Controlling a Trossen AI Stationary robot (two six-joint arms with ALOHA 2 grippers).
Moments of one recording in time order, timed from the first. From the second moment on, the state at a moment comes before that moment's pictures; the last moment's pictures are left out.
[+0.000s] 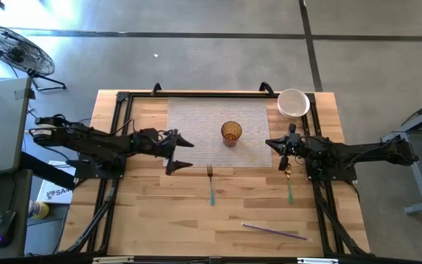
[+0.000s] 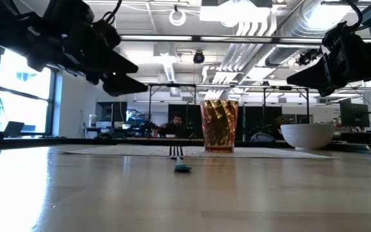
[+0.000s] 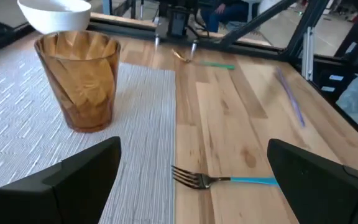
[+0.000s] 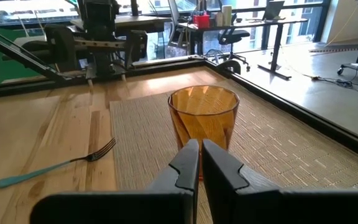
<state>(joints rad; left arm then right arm) 0.10 1.23 0.33 0.67 0.17 -0.12 -0.04 0.35 0.01 0.22 0.28 0.10</state>
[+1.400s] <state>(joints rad) -0.01 1.23 0.33 0.69 0.09 -0.07 -0.04 0.78 0.01 0.78 0.20 0.25</state>
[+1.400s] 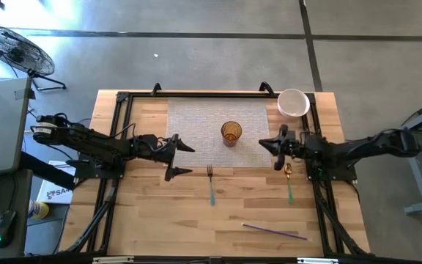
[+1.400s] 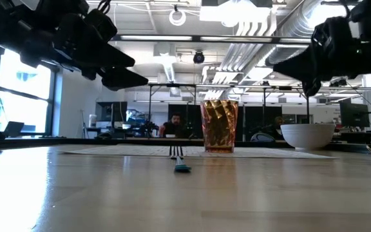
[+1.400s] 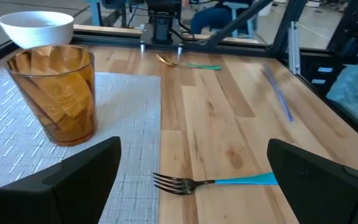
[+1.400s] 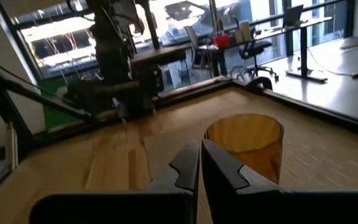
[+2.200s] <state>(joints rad) -0.01 1.23 0.33 0.68 0.09 -0.08 -0.04 1.36 0.18 0.84 0.31 0.22</state>
